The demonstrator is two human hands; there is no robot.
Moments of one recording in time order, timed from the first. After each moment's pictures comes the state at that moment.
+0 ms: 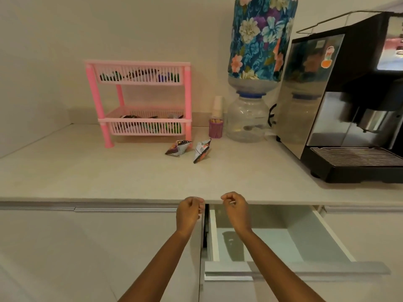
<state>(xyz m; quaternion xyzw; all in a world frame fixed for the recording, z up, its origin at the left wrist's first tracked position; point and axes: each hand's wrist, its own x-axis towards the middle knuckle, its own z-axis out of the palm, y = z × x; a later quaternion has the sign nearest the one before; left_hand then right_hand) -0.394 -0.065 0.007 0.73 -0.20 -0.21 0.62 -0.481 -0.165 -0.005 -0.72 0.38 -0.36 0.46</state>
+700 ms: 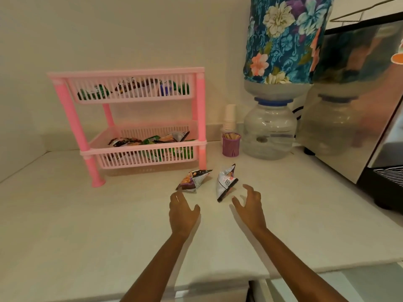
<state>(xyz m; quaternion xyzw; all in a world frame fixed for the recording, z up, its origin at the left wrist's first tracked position) -0.153 -0.165 0.007 0.87 -0.30 -0.05 0.38 -0.289 -0.275 0.009 -0.75 0.44 -0.33 0.37</state>
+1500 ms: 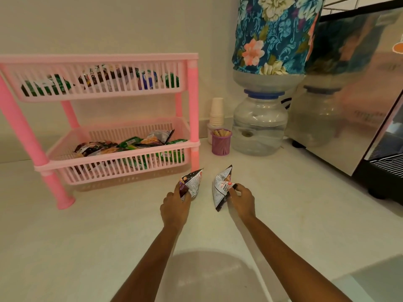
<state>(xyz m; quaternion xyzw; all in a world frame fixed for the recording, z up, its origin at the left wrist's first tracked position) -0.070 -0.223 -0.010 0.86 -0.37 -0.06 0.35 -0.218 -0.312 0.001 -0.65 0.52 -0.36 0.41</state>
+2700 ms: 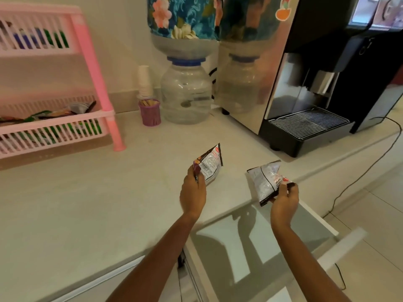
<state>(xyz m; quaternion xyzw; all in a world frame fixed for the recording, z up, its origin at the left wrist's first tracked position) -0.343 -0.260 -0.019 0.75 -0.41 -0.19 0.49 -0.527 -0.287 -0.017 -0.38 0.56 -0.65 0.34</state>
